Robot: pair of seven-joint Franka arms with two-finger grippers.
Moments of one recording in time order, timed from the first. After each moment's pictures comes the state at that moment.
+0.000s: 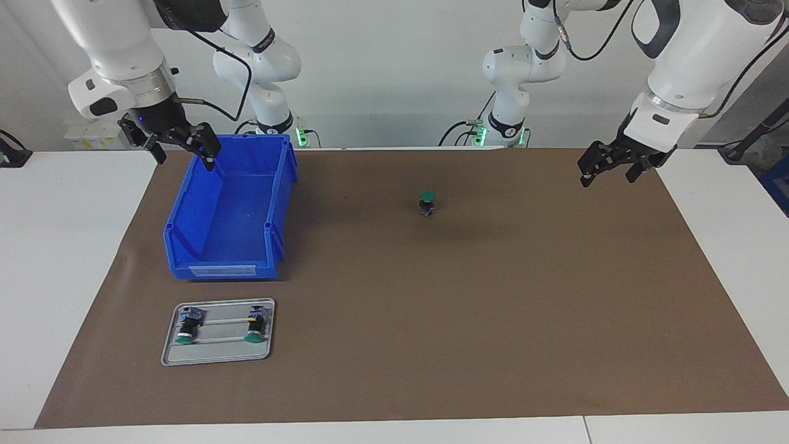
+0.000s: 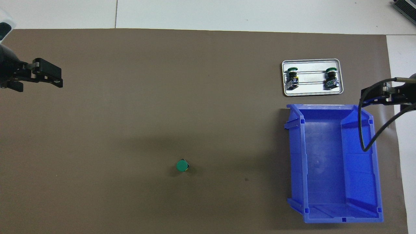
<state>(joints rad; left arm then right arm) 0.00 0.18 -0.13 -1.31 0.02 1.44 -0.13 0.04 0.02 -0.02 -1.50 -0.06 1.49 0.19</state>
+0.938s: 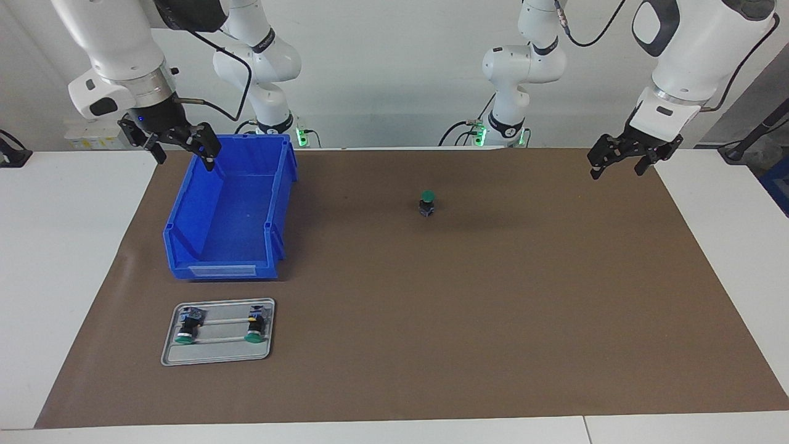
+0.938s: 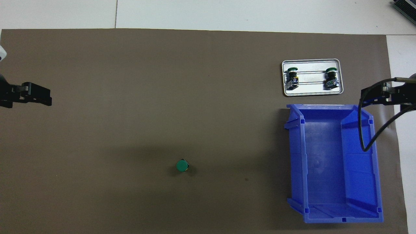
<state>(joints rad) -0.09 0.02 0.04 -1.56 0.02 1.57 -0.06 0.04 0.02 -0.02 -1.50 -0.06 1.49 0.19</state>
